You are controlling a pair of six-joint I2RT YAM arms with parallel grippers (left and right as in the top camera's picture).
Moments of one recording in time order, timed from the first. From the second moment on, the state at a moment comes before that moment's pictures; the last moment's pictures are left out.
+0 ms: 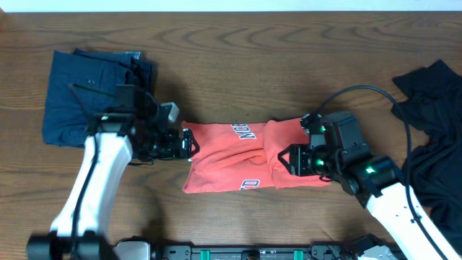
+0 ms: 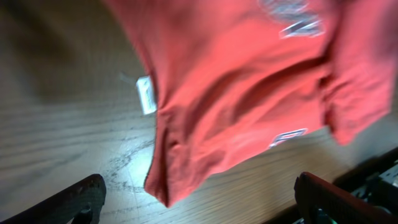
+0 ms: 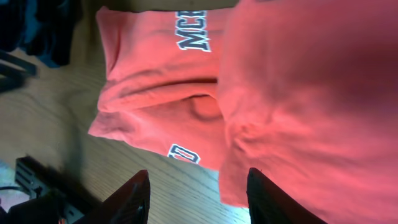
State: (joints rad) left arm -0.02 1.45 0.99 -1.00 0.48 0.00; right arm 0.39 1.09 0.79 -0.71 -0.36 0.43
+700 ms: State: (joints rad) left arm -0.15 1.84 0.99 -0.84 0.65 -0.03; right arm 0.34 1.08 0.79 -0.75 -0.30 0.42
